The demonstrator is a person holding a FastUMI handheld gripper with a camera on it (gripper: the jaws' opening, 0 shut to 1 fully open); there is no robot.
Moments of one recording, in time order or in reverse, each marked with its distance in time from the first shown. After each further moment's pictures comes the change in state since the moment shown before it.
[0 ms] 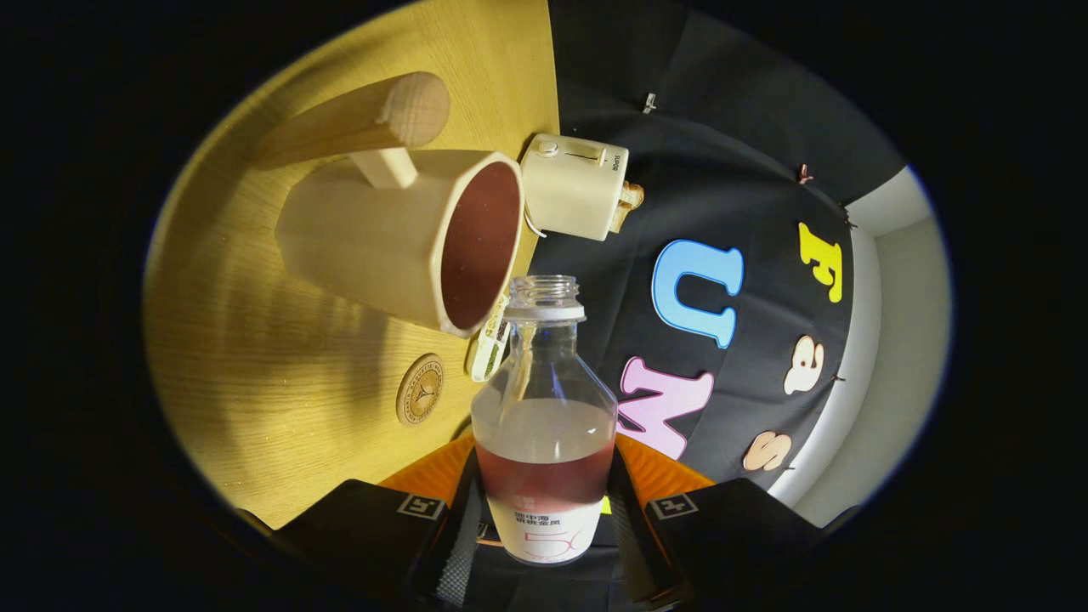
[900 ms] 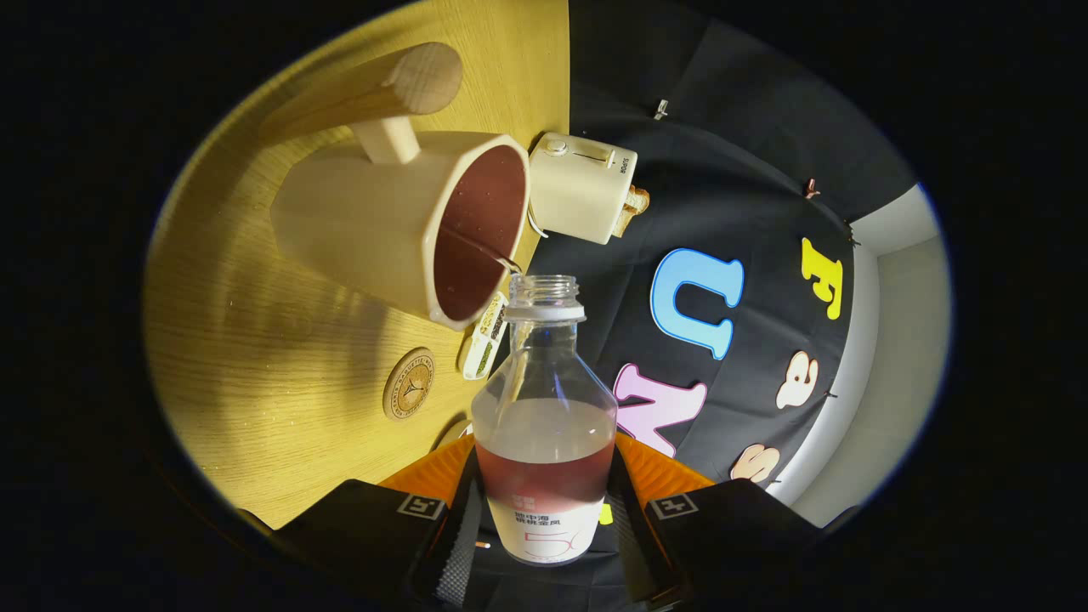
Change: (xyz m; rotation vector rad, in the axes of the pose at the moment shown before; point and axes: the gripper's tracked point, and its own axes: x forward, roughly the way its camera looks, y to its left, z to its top) arm 0.008 -0.007 0.001 -0.066 -0.019 -0.014
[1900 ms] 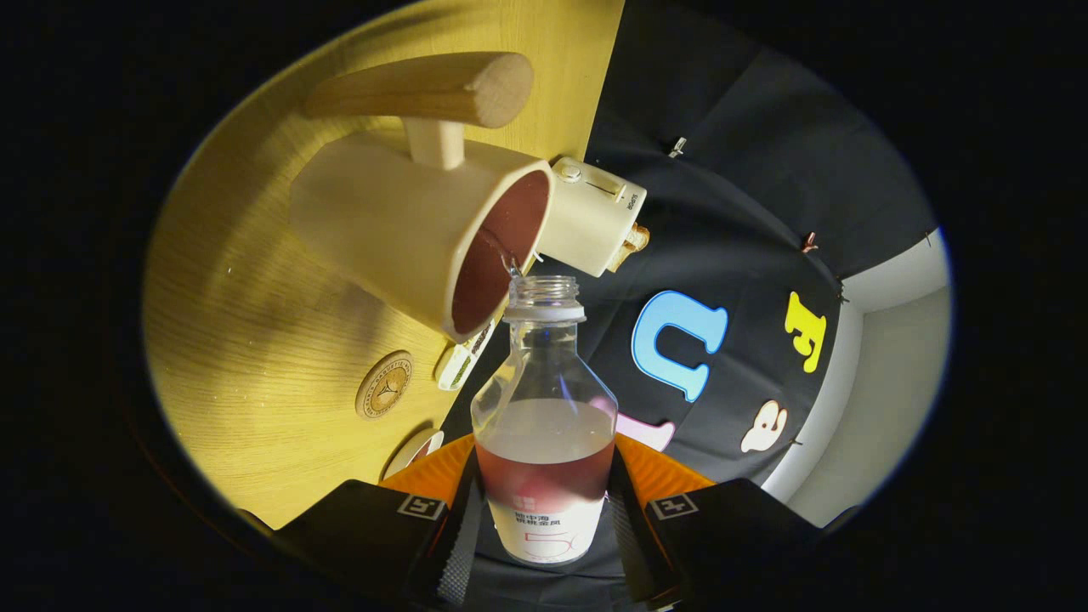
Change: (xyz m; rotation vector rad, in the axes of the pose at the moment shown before) arm -0.001 -0.009 0.013 -0.155 -0.096 -0.051
